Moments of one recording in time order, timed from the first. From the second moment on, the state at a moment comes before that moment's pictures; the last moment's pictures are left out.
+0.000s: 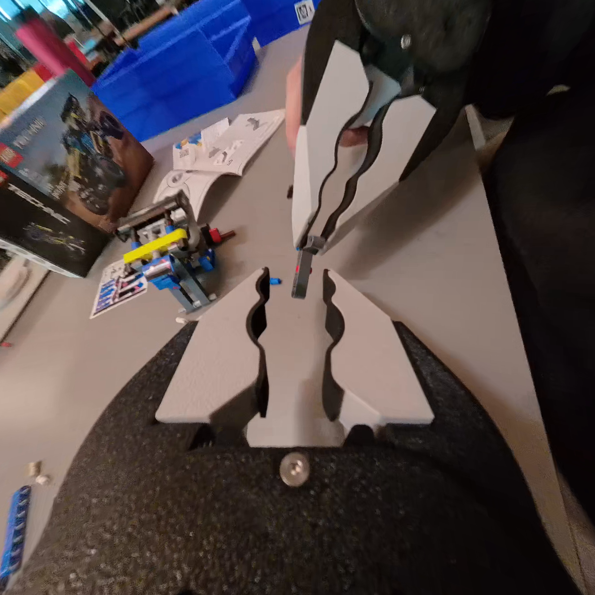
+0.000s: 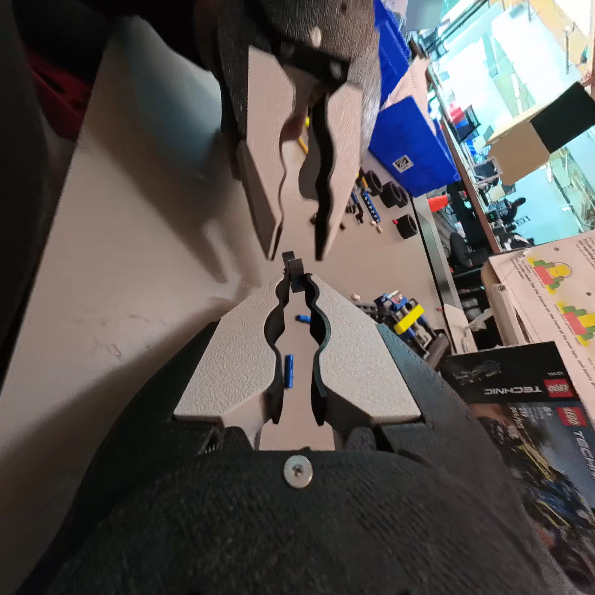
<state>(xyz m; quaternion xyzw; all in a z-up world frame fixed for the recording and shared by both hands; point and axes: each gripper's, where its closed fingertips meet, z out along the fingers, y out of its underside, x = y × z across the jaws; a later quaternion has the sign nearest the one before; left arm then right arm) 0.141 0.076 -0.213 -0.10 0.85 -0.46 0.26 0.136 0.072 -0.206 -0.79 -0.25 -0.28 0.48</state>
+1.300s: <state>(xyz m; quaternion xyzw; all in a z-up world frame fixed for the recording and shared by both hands) 0.156 0.099 -0.208 -0.13 0.86 -0.36 0.34 0.150 0.077 -0.213 -0.85 -0.06 -0.21 0.49</state>
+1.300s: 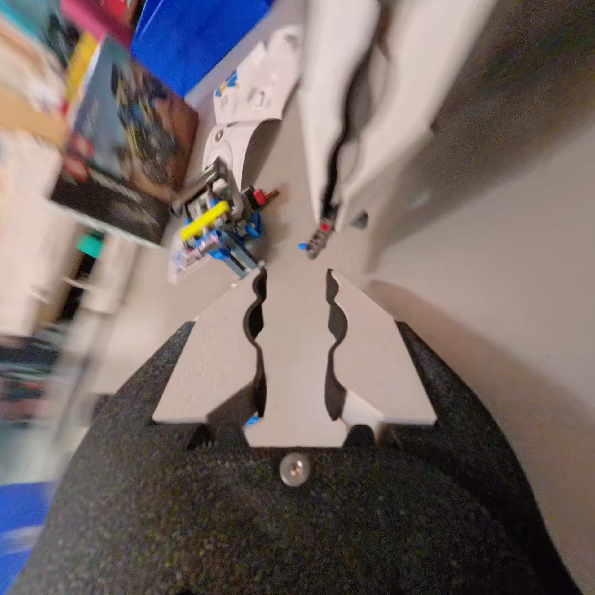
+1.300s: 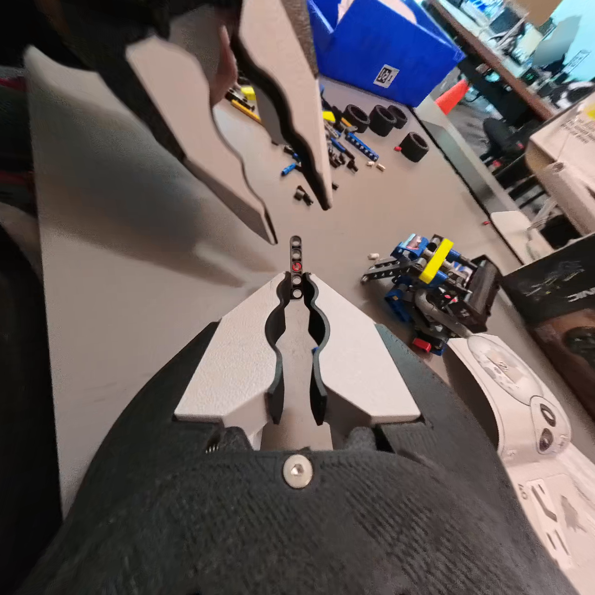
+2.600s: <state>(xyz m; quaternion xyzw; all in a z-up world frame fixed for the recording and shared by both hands) 0.157 0.102 -0.242 -0.37 0.81 -0.44 0.09 0.144 0.094 -0.240 -0.85 -0.13 -0.28 0.43</state>
